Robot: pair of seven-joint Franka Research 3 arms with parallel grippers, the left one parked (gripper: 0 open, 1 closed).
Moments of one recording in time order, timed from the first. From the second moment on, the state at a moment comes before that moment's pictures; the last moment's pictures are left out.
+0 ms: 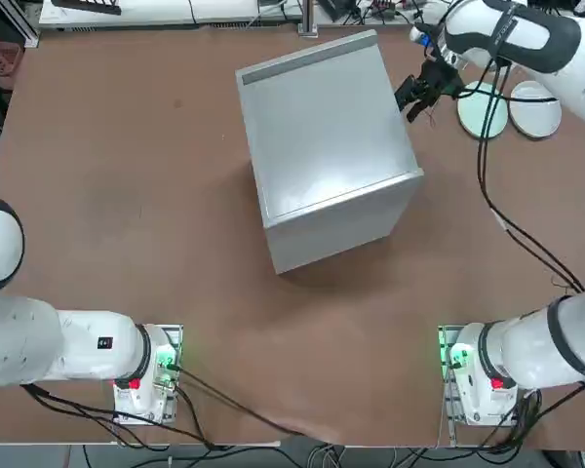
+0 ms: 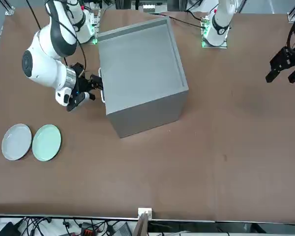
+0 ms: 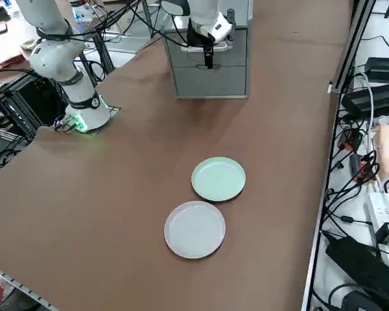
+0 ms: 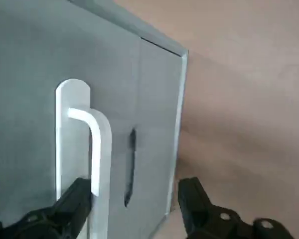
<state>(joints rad) 0.24 0.09 0.02 -2.08 0.55 2.06 -0.39</state>
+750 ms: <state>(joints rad) 0.05 0.09 0.00 -2.08 0.50 2.00 -0.53</state>
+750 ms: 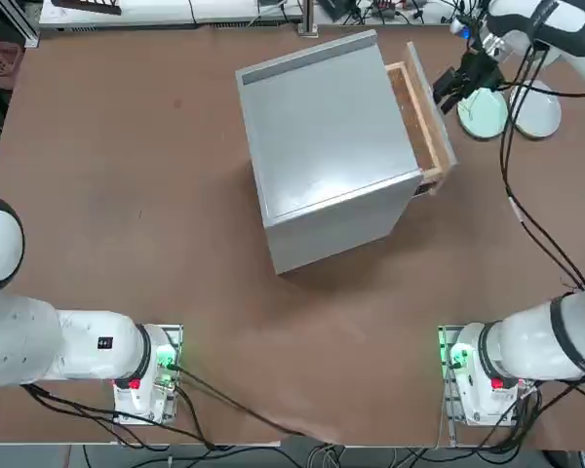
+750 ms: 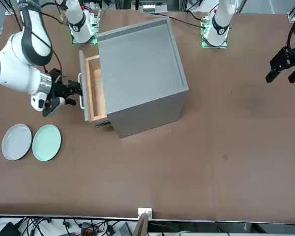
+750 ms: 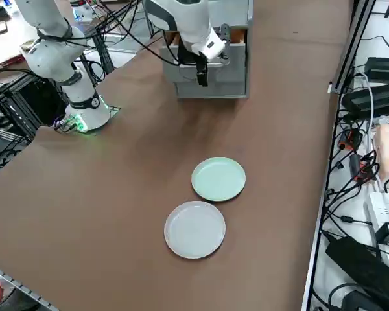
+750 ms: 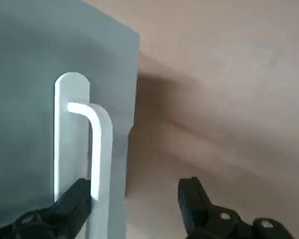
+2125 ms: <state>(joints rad) -0.16 0.13 0.00 -1.86 0.36 1.79 -0.62</state>
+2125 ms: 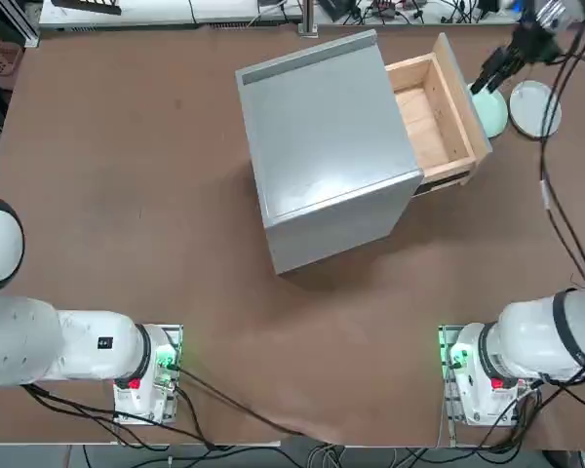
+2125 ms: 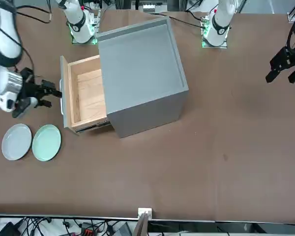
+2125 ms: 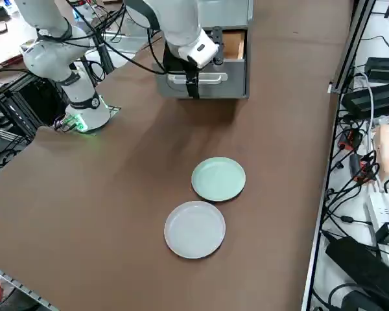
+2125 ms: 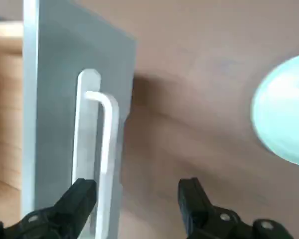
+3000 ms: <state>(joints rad) -0.29 0.30 0.00 -1.79 0.18 2.02 -0.18</state>
